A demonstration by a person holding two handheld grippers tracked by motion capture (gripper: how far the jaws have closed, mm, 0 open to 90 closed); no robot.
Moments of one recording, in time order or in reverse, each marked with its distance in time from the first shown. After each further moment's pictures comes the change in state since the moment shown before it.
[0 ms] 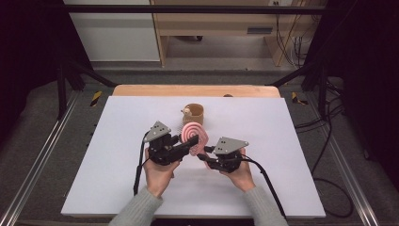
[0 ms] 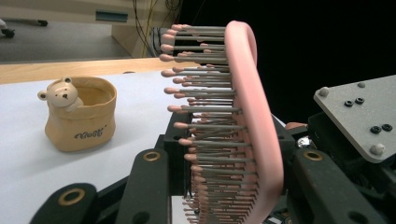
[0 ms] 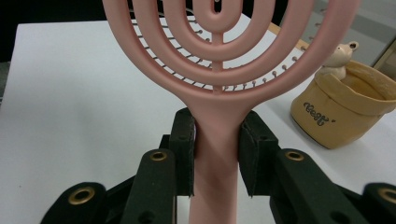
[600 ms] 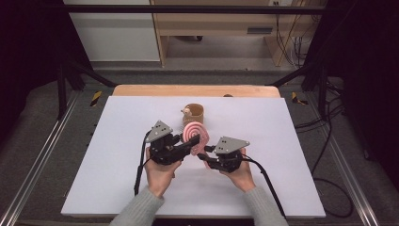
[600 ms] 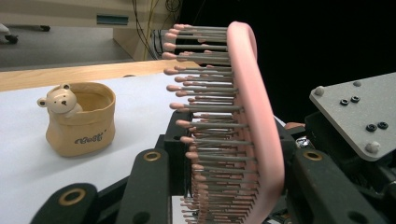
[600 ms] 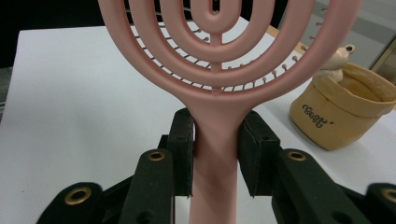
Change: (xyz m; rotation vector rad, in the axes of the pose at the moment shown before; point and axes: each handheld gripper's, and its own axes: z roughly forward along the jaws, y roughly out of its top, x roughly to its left) left arm -0.005 0.003 0.000 0.000 0.010 0.024; right arm 0.000 0.001 -0.002 -0.010 -0.001 0.014
